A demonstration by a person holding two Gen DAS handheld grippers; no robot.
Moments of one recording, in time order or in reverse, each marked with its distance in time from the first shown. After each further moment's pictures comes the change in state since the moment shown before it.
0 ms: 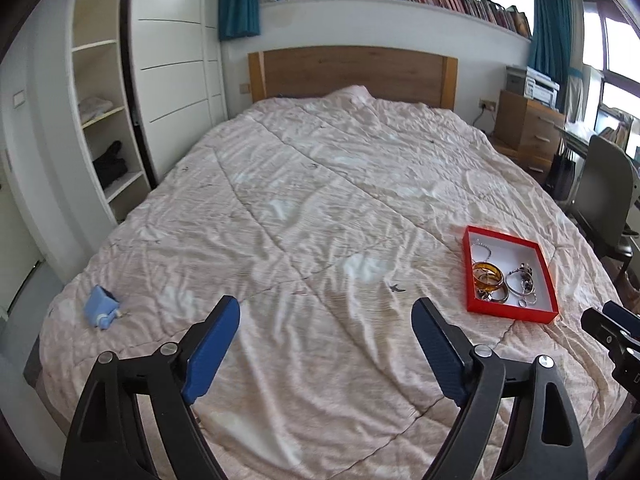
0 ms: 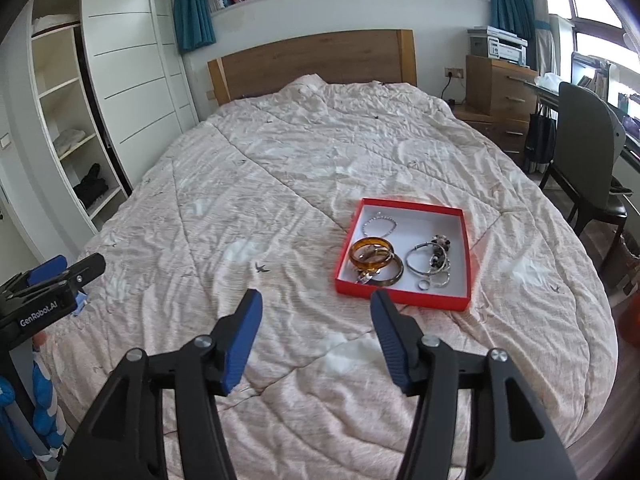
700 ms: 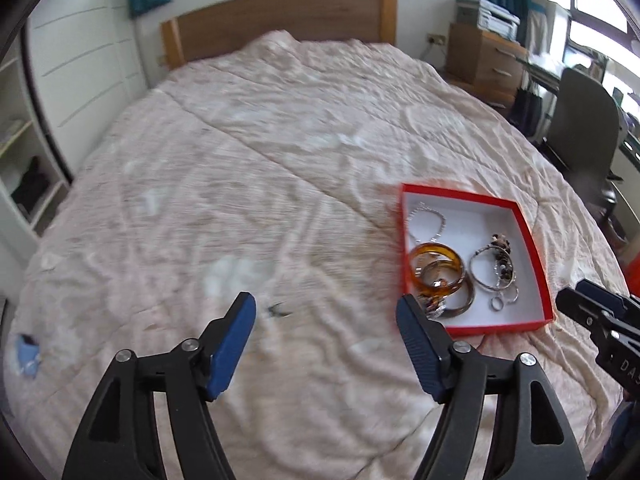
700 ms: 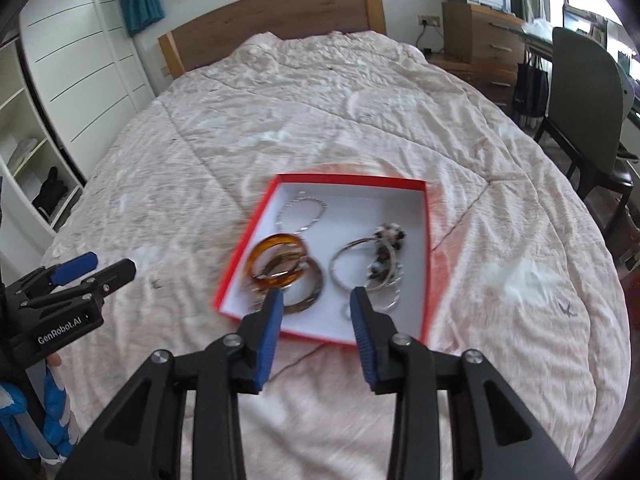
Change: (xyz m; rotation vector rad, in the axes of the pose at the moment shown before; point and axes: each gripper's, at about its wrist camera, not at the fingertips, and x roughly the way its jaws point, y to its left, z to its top) left arm 0.154 -0.146 0.033 0.150 0.185 -0.130; right arm 0.126 -0.118 0.036 0.079 0.154 -0.036
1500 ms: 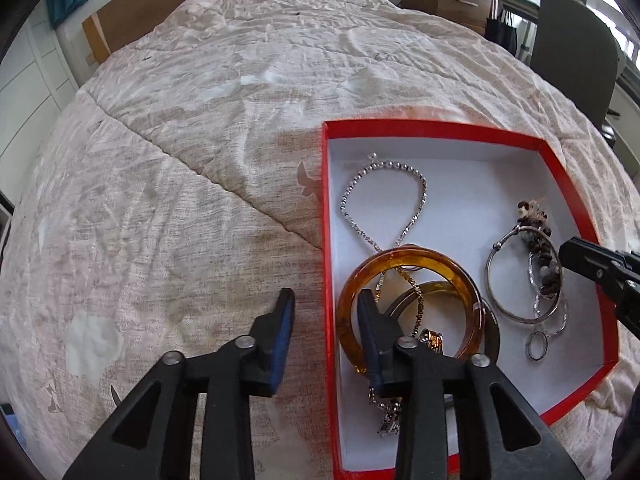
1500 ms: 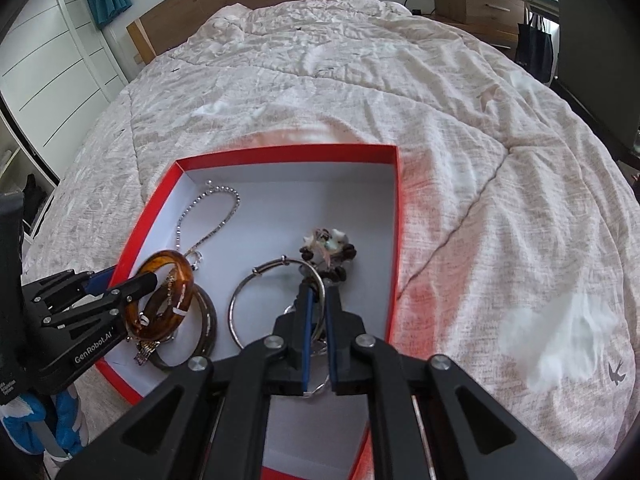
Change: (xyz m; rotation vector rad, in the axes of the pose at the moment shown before) left arm 0.178 -0.095 0.026 0.168 0.178 -0.095; right arm 0.136 -0.097 0.025 0.067 0.108 0.001
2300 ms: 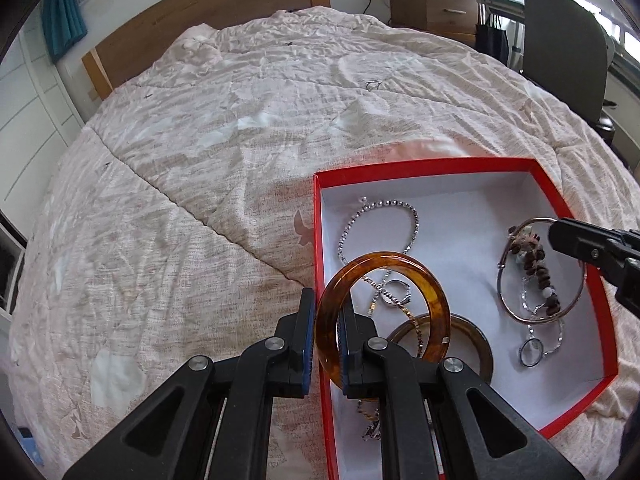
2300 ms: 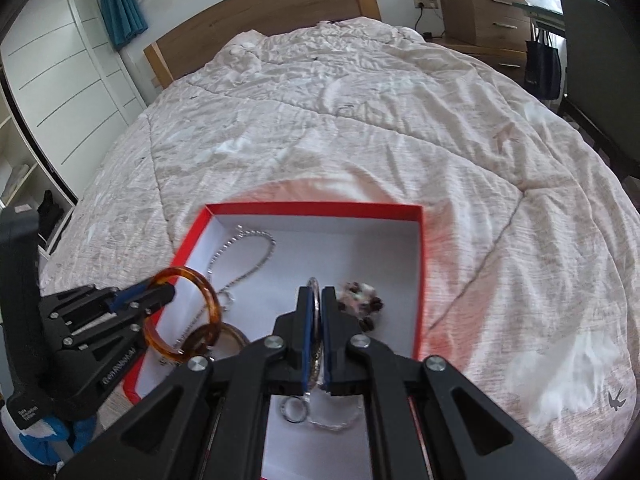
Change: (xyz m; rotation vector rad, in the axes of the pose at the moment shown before) left arm -0.009 -0.015 0.016 0.083 -0.086 0.066; right arm -0.007 0.004 0.021 0.004 -0.082 0.054
